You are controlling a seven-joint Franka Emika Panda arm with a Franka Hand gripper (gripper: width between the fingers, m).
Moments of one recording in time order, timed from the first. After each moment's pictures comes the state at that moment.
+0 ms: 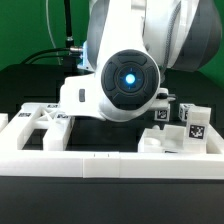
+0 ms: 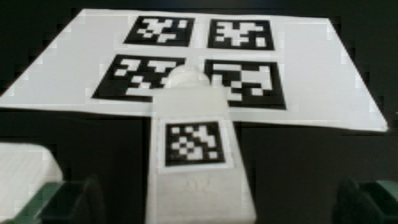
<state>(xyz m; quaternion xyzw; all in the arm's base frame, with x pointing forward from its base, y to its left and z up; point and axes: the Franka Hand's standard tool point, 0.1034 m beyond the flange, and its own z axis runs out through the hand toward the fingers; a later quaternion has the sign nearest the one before) 0.446 -0.012 0.017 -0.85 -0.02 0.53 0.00</state>
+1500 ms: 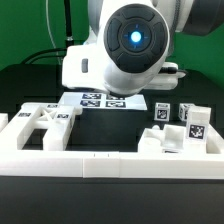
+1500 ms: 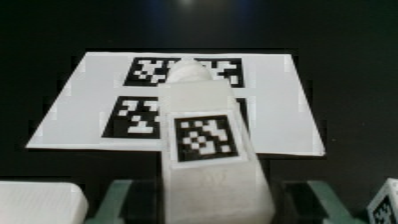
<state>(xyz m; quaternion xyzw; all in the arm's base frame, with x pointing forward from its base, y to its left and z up) 0.468 -0.003 0.064 -0.85 0.01 0.52 0.00</state>
